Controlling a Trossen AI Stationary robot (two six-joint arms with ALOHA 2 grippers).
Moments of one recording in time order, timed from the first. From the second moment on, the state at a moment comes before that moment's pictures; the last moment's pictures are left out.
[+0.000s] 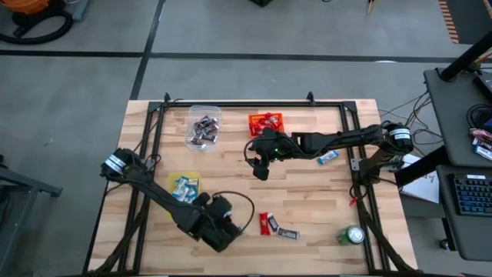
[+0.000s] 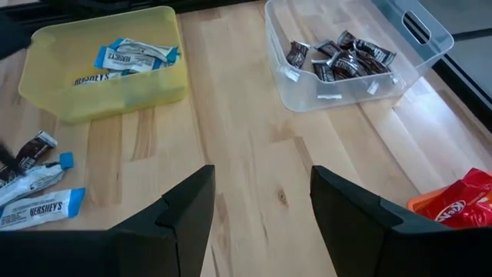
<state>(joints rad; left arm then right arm) -0.61 1.86 1.36 -0.84 -0.53 -1.34 -0.05 1.64 1.17 -0.15 0.10 0.13</state>
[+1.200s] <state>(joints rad) -0.57 1.86 1.17 -0.64 -0.45 -1.49 -0.02 1.64 1.16 -0.21 0.10 0.21</state>
